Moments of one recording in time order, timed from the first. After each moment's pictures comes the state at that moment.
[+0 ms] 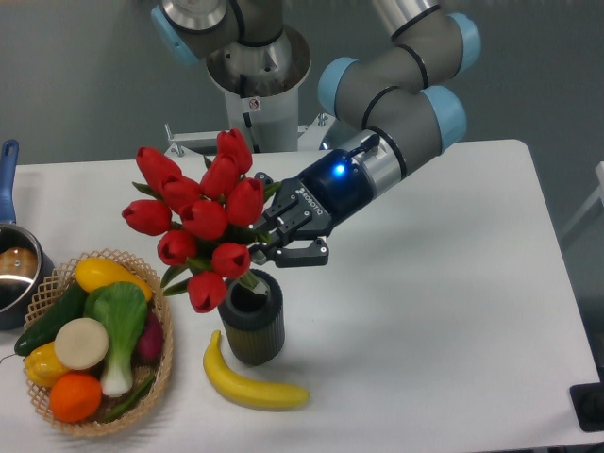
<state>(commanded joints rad) 2.62 -1.86 -1.79 -0.82 0.03 1.27</state>
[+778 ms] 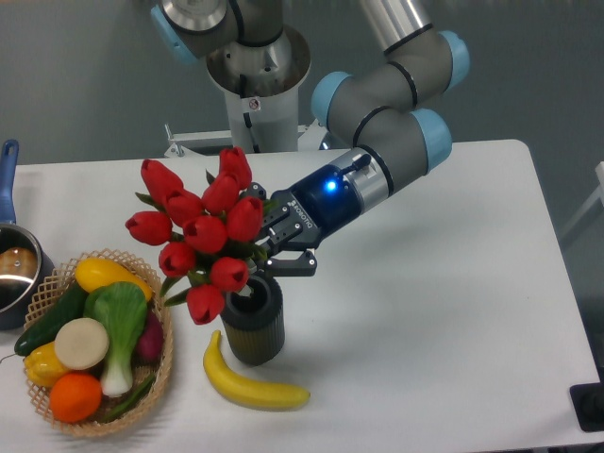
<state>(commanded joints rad) 2.62 -1.91 -1.82 -0.82 -0.01 1.28</state>
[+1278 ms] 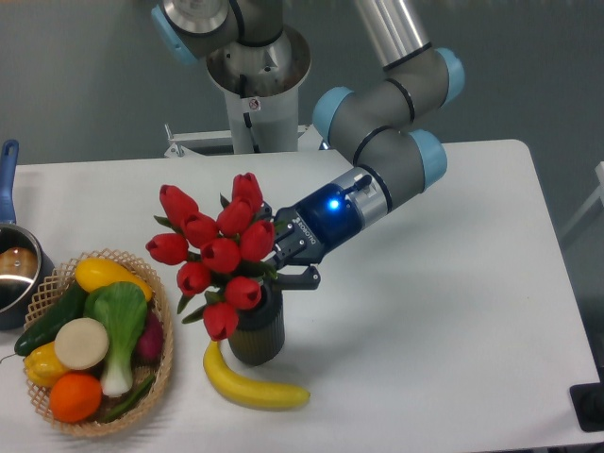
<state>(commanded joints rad) 2.63 -1.97 -1.87 -0.82 -0.01 1.42</state>
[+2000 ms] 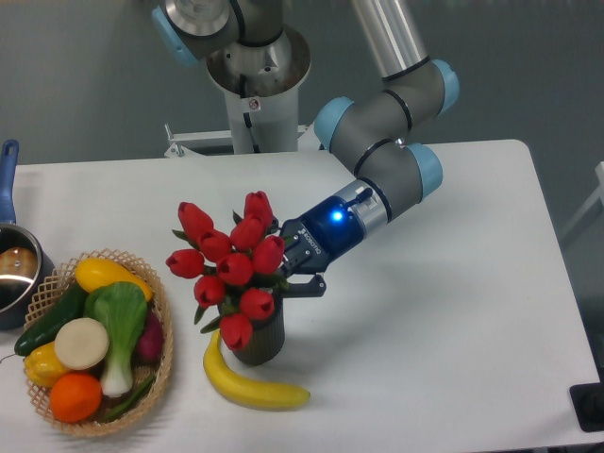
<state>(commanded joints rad) 2.66 -2.01 -1.89 -0.82 -0.01 1.47</state>
